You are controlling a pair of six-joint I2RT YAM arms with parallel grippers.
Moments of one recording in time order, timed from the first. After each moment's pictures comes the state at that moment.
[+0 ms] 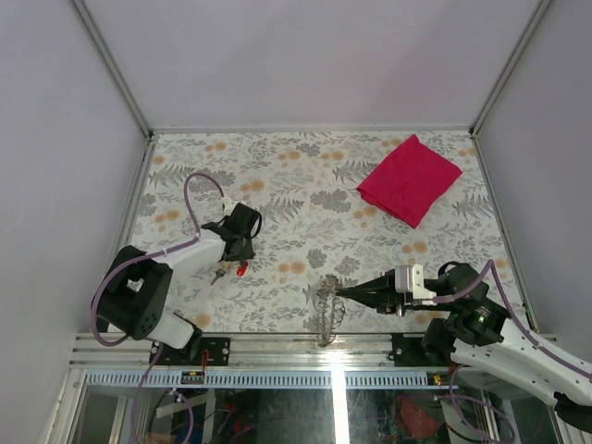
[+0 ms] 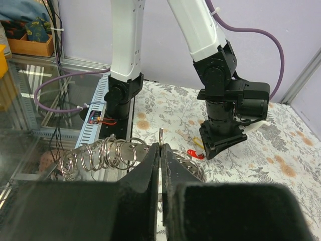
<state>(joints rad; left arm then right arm) -0.48 1.48 0.73 -0.38 -0.26 -0.59 1.01 0.39 0.49 0.06 -0.54 -0.14</state>
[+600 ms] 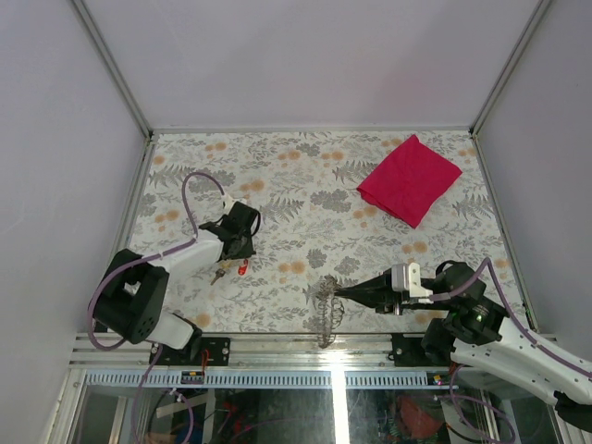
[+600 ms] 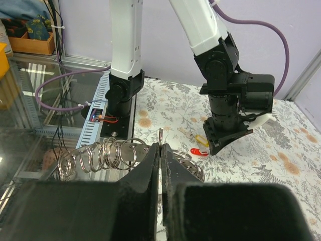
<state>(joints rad) -0.48 1.48 0.73 -0.36 -0.23 -0.57 1.01 0.41 0.49 0.06 -0.54 -0.13</state>
